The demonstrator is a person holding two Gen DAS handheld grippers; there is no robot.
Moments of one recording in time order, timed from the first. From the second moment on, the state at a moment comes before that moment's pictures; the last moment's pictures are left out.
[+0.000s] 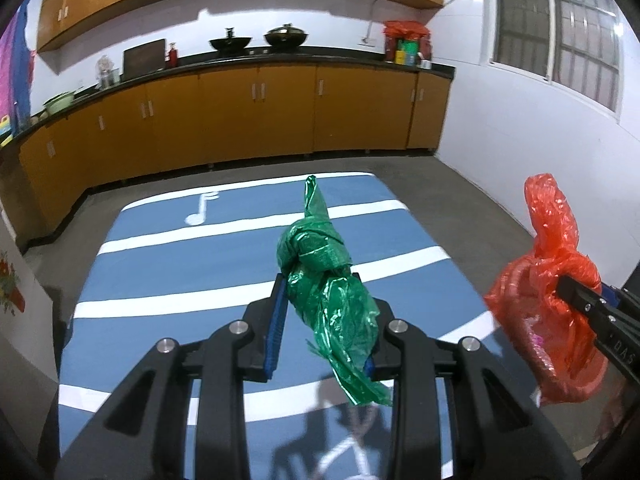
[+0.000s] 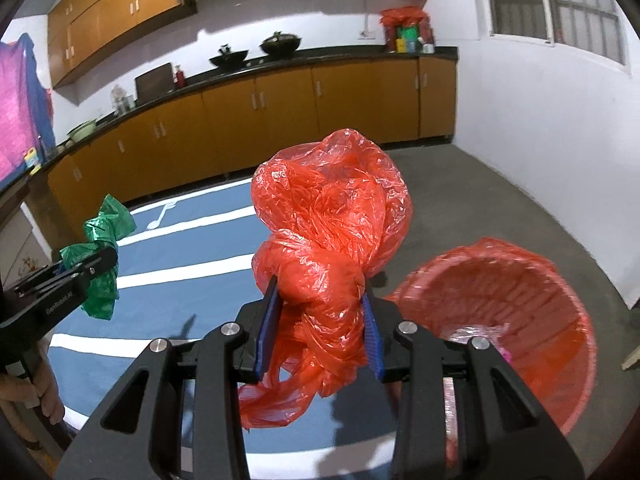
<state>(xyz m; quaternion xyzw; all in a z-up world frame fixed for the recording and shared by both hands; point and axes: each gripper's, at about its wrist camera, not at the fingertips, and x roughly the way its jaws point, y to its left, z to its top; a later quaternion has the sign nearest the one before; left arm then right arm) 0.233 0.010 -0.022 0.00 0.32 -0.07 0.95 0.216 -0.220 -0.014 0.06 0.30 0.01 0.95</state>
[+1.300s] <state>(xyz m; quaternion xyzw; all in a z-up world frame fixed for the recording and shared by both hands) 0.218 -0.176 -0.030 0.03 0.33 -0.27 0.90 0.145 -0.350 -0.031 0.15 0.29 -0.12 0.94</state>
